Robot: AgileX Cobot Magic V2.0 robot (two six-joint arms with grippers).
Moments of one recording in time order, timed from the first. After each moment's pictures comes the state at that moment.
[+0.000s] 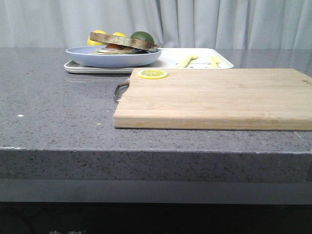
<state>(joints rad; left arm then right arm) -0.06 0.00 0.00 -0.05 0.06 -0.06 0.44 0.72 -0.90 0.12 0.80 -0.20</state>
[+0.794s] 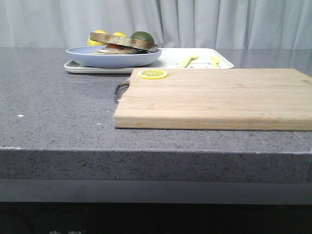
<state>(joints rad) -0.06 0.00 0.00 -0.05 0.06 -0.06 0.00 -0.01 0.00 0.20 0.16 -0.20</state>
